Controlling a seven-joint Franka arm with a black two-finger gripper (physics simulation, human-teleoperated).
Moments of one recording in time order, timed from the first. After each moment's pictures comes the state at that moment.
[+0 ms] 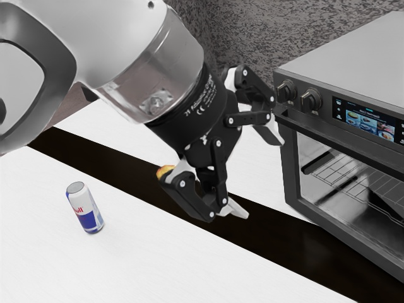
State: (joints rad) arm -0.37 -0.30 -0.17 -1.63 -0.04 1.82 -2.09
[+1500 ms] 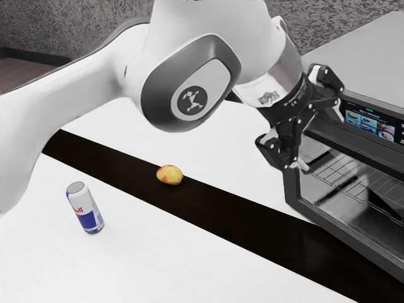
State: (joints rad) arm -0.23 0.11 -0.21 -1.41 0.05 2.04 -1.75
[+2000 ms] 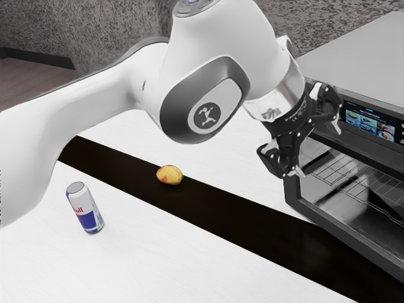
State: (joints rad) arm -0.21 0.14 -0.20 -1.44 0.06 2.08 -1.67
